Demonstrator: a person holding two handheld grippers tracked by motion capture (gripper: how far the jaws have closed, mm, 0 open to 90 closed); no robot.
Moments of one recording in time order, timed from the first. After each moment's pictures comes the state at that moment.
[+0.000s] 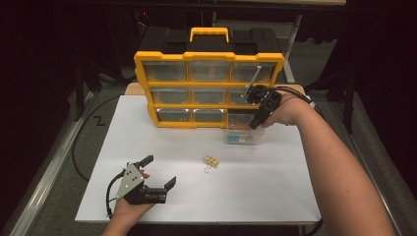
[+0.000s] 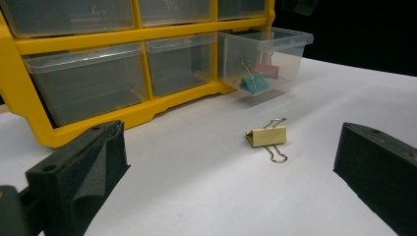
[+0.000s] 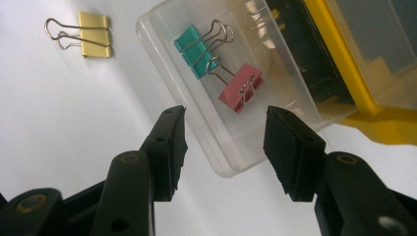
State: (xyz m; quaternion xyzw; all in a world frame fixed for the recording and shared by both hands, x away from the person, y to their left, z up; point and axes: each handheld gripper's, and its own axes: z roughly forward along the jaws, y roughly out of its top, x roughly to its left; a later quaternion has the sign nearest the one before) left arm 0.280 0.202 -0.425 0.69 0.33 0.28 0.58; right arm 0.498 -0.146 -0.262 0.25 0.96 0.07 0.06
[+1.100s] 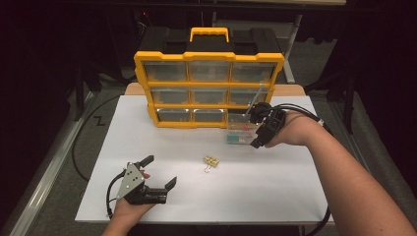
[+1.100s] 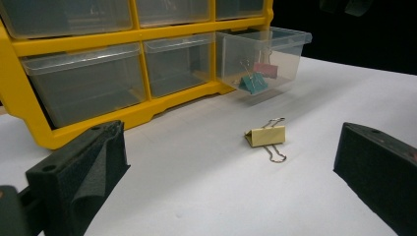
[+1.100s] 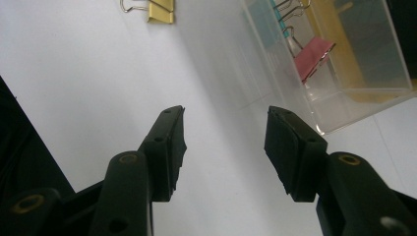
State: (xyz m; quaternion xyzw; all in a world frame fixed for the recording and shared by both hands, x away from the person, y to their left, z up) left arm 0.279 0.202 -0.424 0.69 0.33 0.28 0.57; right arm 0.439 -0.148 -0.264 0.20 0.97 0.07 0.05
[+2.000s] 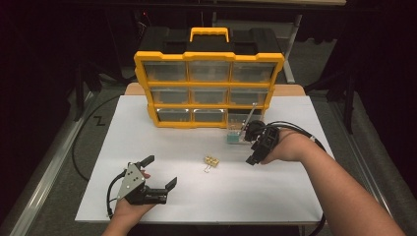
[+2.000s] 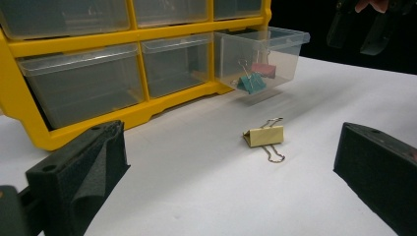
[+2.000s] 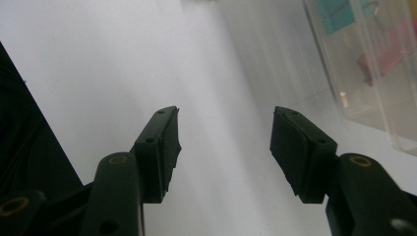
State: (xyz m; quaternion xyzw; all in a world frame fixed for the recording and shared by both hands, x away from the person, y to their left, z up) left arm 0.279 0.200 -0.424 0.69 0.33 0.28 0.58; right arm 0.419 -0.141 -0.305 0.19 0.98 0.07 0.02
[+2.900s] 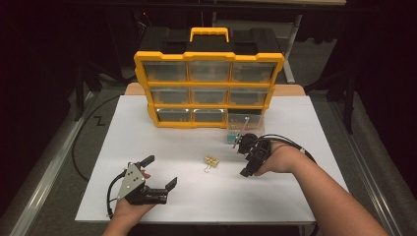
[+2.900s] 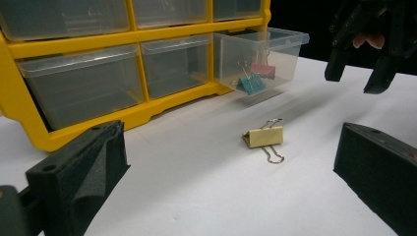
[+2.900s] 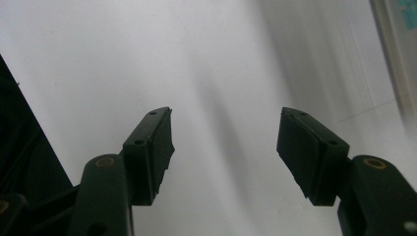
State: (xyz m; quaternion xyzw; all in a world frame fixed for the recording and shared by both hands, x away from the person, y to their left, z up) left arm 0.279 0.200 -0.424 0.70 0.33 0.28 0.58; right arm 0.409 -0.131 -0.345 0.18 0.98 0.07 0.00
